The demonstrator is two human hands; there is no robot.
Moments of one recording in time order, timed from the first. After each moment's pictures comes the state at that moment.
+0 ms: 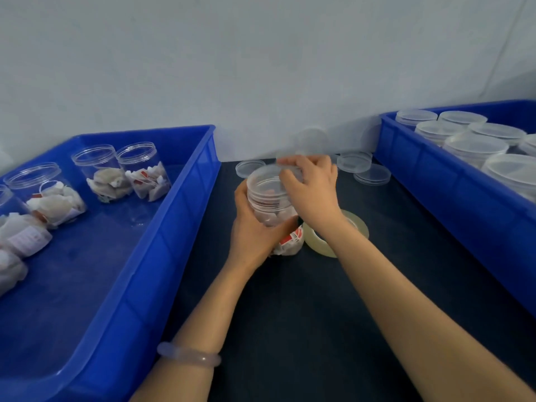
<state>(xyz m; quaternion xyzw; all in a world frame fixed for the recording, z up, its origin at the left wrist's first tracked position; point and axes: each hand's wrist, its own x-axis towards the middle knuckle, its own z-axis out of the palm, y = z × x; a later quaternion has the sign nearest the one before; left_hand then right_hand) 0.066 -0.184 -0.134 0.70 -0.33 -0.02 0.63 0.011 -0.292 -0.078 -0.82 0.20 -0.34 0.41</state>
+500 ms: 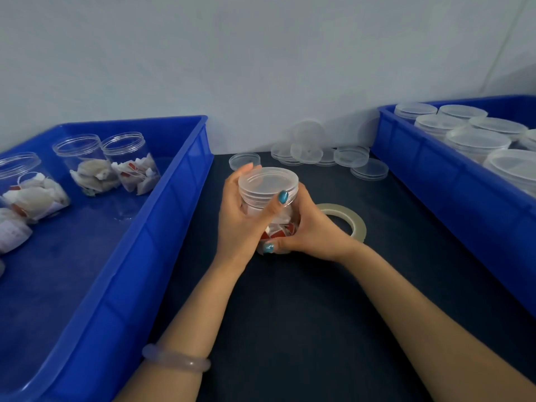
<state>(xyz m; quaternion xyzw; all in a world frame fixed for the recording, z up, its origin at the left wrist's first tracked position) 0.068 -0.181 -0.129 0.63 -0.35 0.00 0.69 -0.016 -0.312 -0.135 -0.83 0.02 -0.13 0.55</state>
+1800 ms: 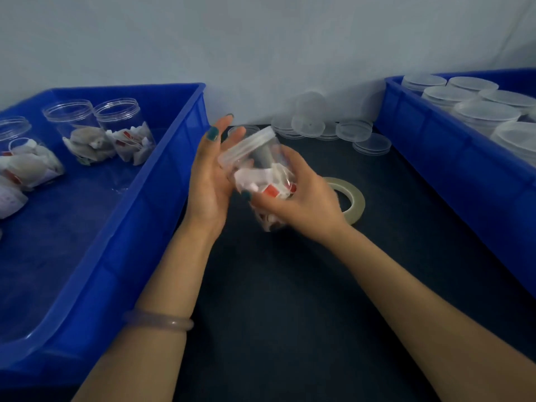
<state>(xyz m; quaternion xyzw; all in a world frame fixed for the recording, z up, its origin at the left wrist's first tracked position) 0.071 -0.154 -0.100 0.53 -0.28 -0.16 0.78 -0.031 -0.272 -0.114 -0.86 0.12 -0.26 0.42</state>
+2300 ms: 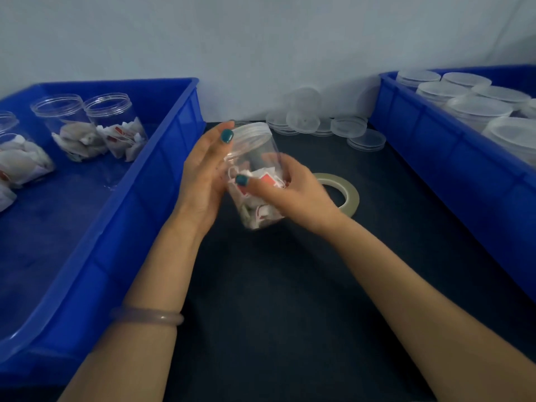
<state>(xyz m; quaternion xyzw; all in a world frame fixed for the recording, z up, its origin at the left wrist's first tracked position) 0.077 -0.152 -0.099 0.55 -0.27 -0.19 0.76 -0.031 -0.273 -0.107 -0.82 0.12 -0.18 0.53</state>
